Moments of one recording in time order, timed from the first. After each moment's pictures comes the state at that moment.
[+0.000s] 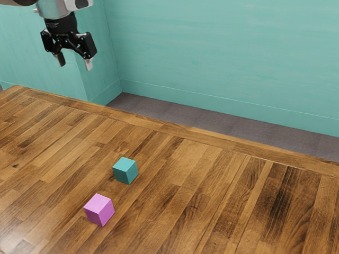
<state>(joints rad) -0.05 -0.03 0.12 -1.47 0.05 1.53 -0.04</state>
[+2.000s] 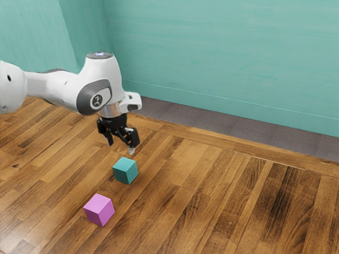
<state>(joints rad) 0.00 0.12 -0.04 -2.04 0.05 2.17 0.00</state>
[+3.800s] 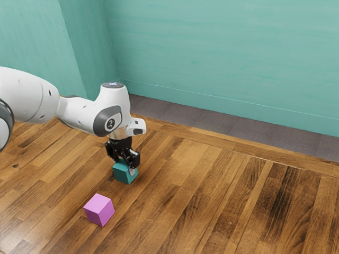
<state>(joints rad) 0.05 0.41 -0.04 -1.93 0.07 2.26 0.06</state>
